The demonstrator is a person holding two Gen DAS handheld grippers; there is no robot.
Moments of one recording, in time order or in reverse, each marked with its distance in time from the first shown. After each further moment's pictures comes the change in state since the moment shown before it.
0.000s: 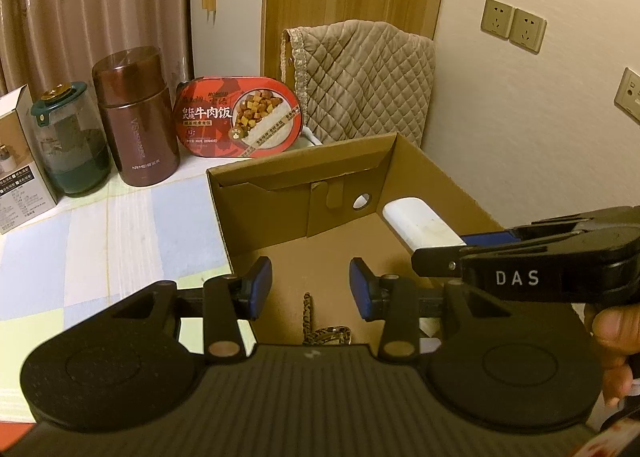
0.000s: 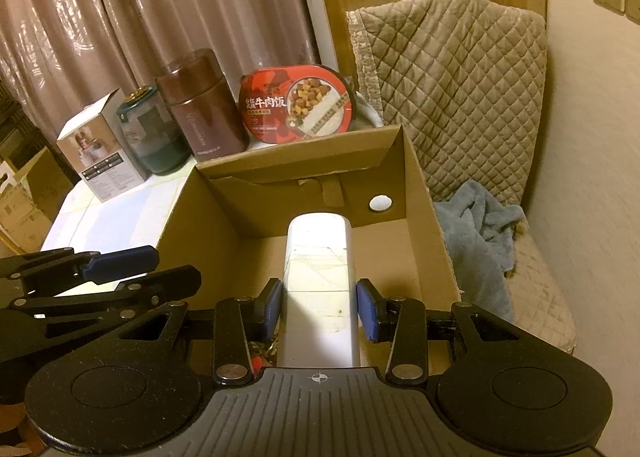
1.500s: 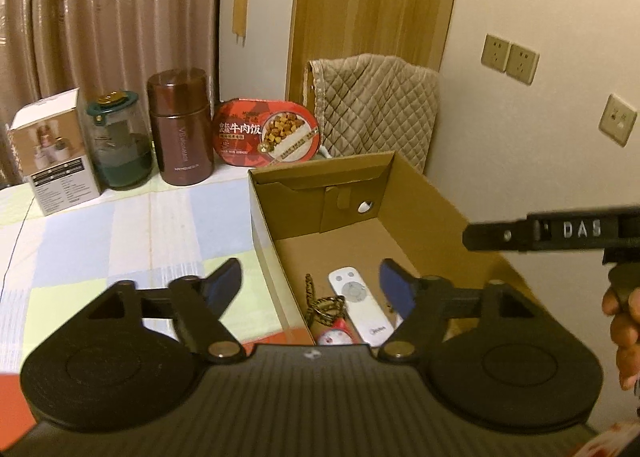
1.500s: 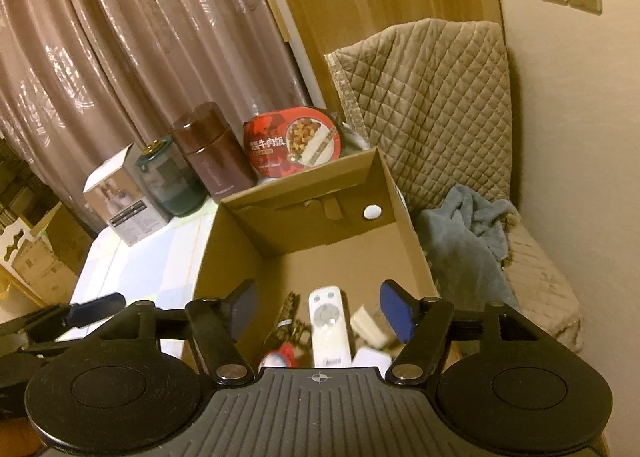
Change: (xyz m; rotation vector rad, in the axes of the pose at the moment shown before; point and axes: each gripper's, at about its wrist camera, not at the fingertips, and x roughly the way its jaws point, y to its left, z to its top) left arm -0.097 -0.002 -0.032 -0.060 -0.087 0.041; right arm -0.097 0.008 -0.027 0.125 -0.105 0.019
